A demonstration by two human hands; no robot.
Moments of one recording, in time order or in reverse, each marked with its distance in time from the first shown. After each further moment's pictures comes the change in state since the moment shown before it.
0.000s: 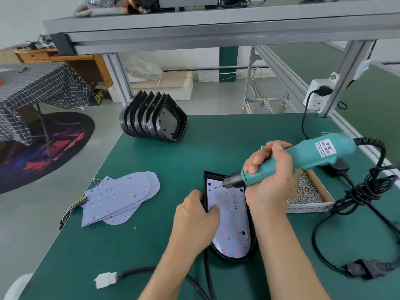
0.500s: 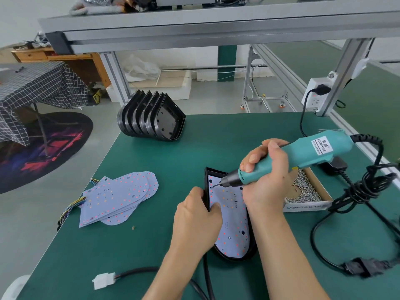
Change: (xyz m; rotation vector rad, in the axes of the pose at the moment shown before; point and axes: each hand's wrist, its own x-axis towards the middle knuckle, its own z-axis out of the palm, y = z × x) left_hand -0.004 0.005 0.007 0.014 0.095 0.081; right_hand -0.001 0.000 0.003 -0.019 -0.007 0.001
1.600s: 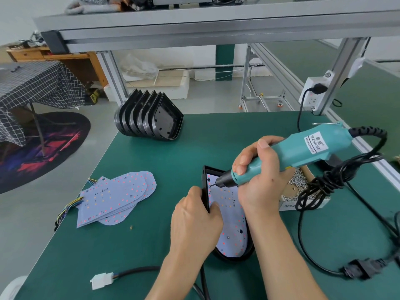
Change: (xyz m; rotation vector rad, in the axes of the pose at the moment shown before) left_hand -0.010 0.009 -0.002 0.027 0.081 0.029; right_hand -0.010 -0.003 0.009 -0.094 -0.092 -0.104
